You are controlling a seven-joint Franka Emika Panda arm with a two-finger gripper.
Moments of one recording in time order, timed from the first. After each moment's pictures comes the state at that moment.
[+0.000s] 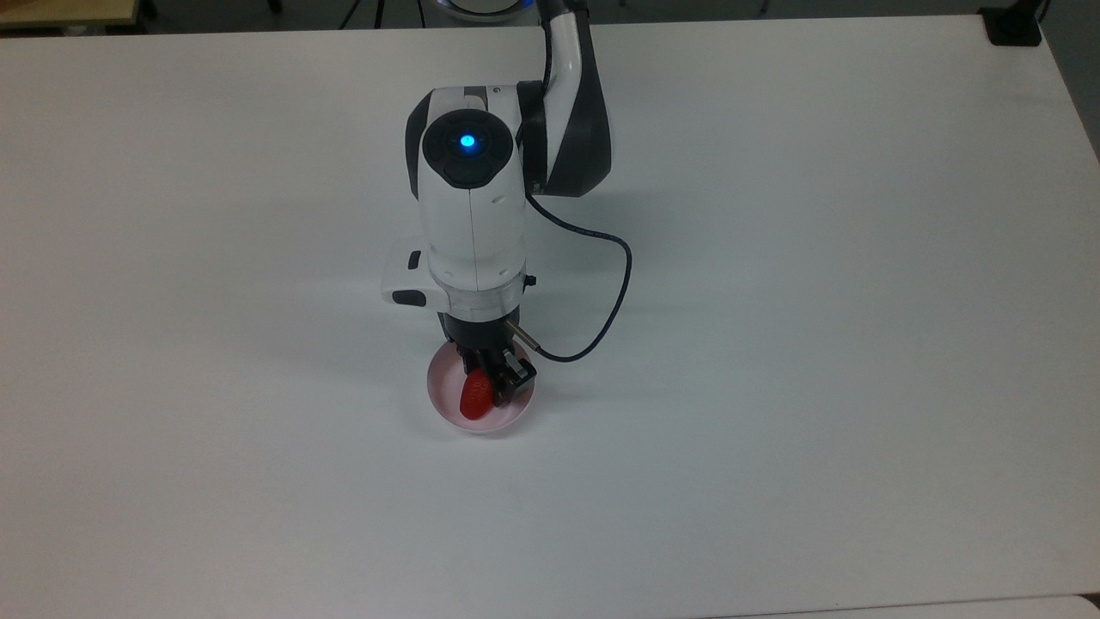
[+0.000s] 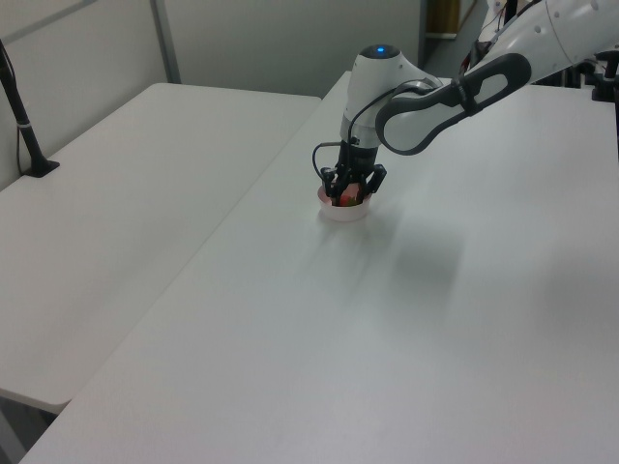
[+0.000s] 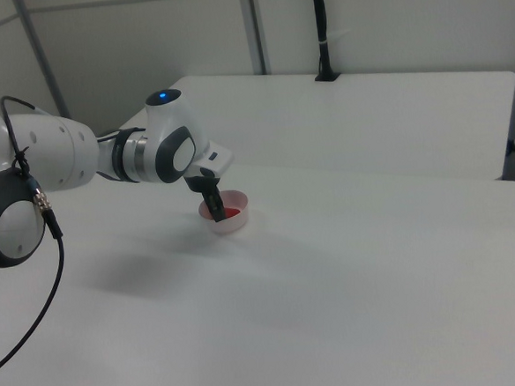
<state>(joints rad) 0.08 0.66 -0.01 -1.48 -0.03 2.36 0.93</state>
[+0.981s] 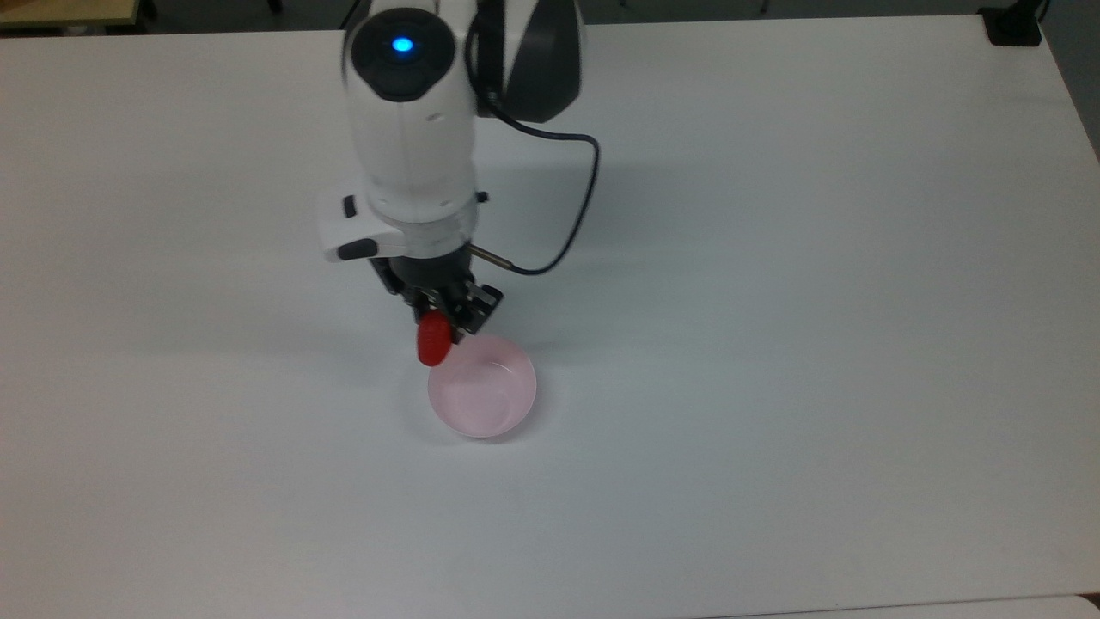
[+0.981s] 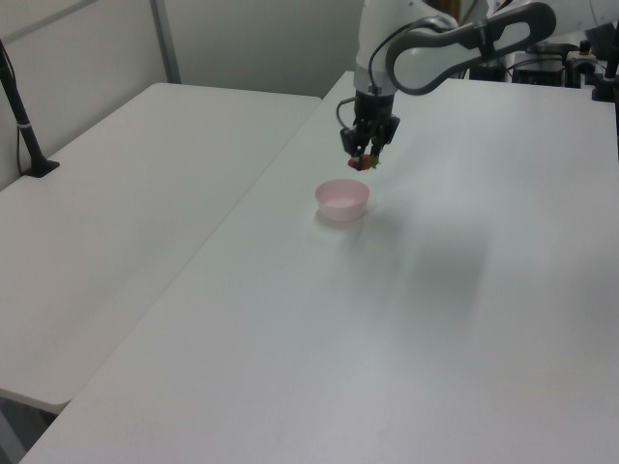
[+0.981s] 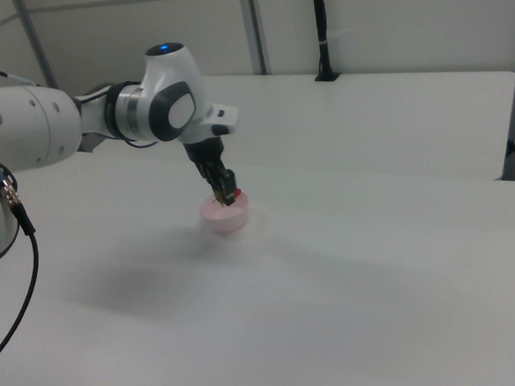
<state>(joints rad) 0.02 0.51 -0.01 -1.45 -0.03 2.09 0.48</state>
